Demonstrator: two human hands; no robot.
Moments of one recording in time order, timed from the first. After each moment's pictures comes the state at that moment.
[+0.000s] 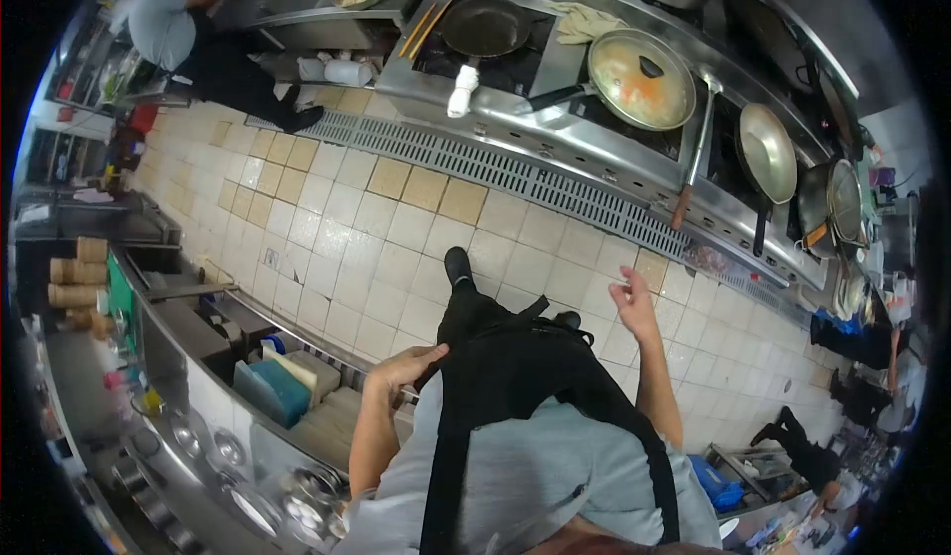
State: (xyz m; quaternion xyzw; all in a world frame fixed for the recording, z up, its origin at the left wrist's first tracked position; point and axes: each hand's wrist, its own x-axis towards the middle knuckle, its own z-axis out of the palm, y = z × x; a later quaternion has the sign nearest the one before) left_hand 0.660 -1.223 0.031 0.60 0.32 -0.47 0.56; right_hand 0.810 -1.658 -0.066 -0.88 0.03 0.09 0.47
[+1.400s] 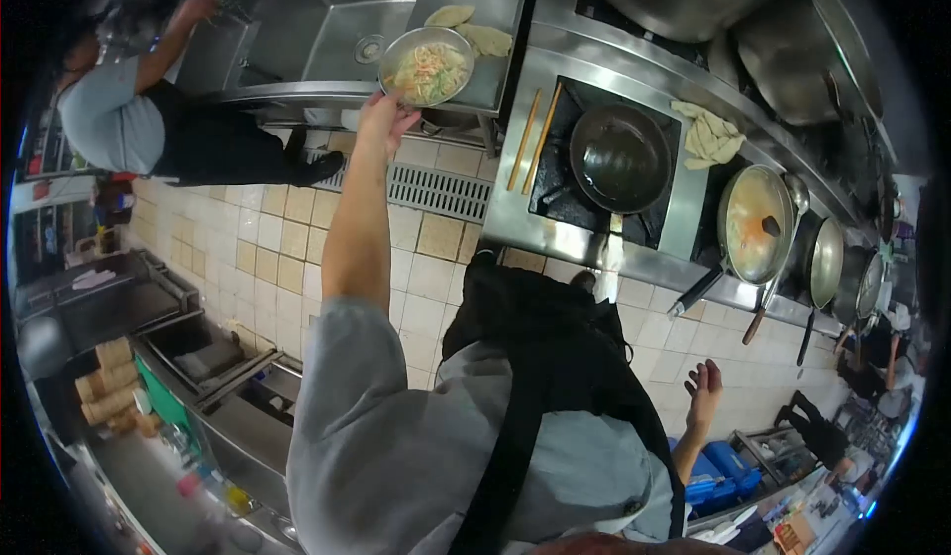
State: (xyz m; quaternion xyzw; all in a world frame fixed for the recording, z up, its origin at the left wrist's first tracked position) left_hand 1.393 -0.768 -0.051 0.52 0.31 -0.05 0.79; right_hand 0.953 -1.452 -0.010 -0.76 0.42 0.08 0.49
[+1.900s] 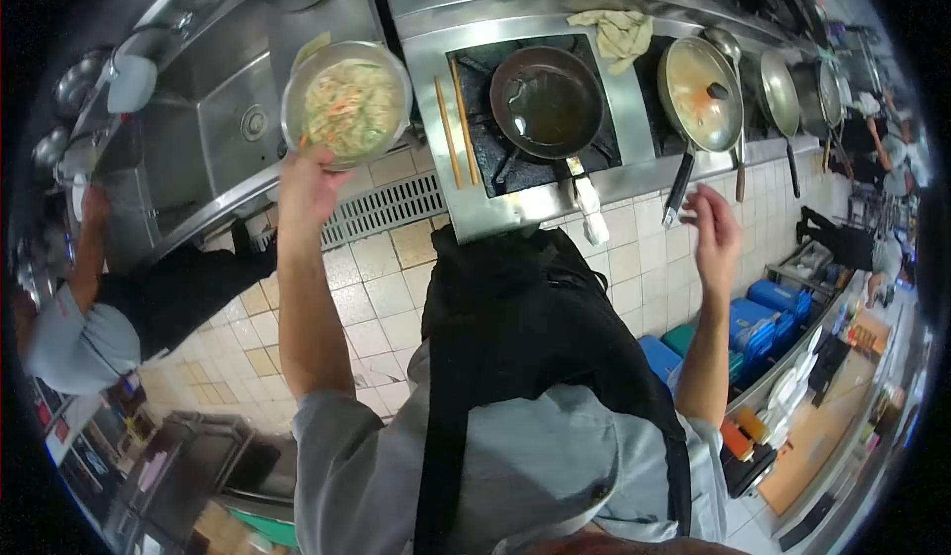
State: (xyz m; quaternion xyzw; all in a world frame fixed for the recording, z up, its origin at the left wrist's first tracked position) left_hand 1.415 -0.796 0.022 0.53 0.22 -0.21 0.79; right_hand 1.127 -1.274 0.093 -0.81 0.26 -0.14 0.50
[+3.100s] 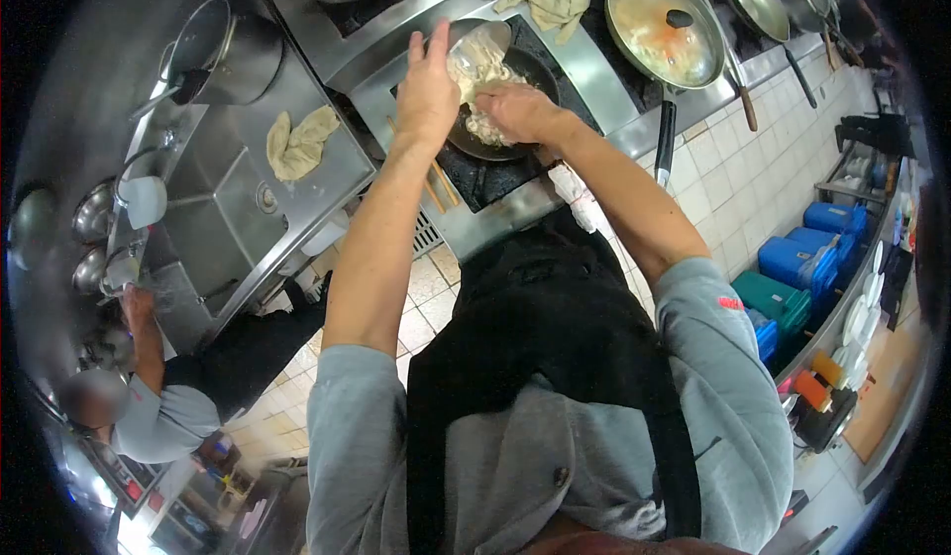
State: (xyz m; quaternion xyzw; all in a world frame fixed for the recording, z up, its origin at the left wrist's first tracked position) left_hand 1.437 -1.081 0.025 0.91 -0.30 -0.02 0.29; right_hand 1.343 -1.231 -0.057 -0.98 -0.11 0.04 0.16
